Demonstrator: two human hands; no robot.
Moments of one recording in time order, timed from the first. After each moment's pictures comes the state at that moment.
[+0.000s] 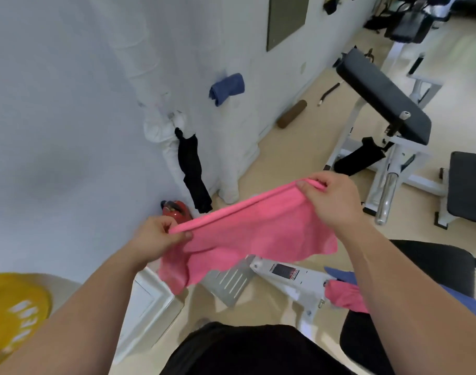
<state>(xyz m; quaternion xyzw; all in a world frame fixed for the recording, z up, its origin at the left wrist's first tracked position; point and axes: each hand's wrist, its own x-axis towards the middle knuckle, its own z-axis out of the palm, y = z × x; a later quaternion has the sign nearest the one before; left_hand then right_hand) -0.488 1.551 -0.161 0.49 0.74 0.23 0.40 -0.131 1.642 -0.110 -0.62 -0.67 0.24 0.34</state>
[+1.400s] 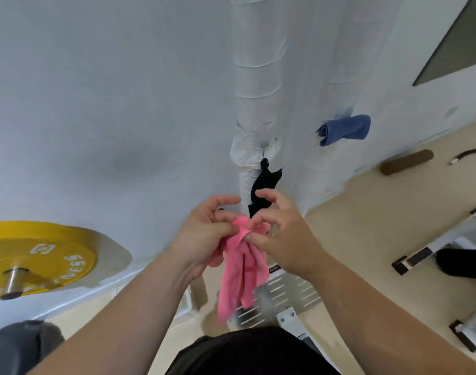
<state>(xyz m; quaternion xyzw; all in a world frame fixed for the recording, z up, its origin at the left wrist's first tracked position) -0.495 1.666 -0.096 0.14 0.63 0.59 0.48 -0.354 1.777 -0.114 -0.26 -0.82 0.47 0.19</state>
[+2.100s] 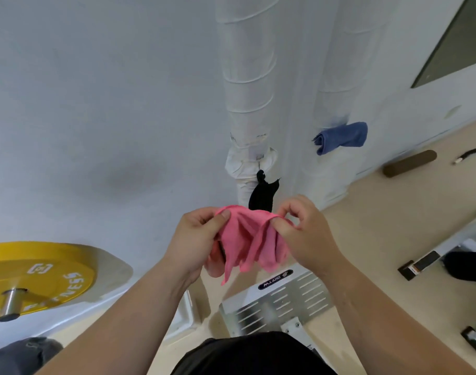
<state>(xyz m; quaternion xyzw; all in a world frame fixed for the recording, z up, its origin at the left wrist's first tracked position) -0.509 1.693 -0.101 0.21 0.69 0.59 0.37 -0.348 1.825 -0.104 -0.34 -0.77 0.46 0.28</state>
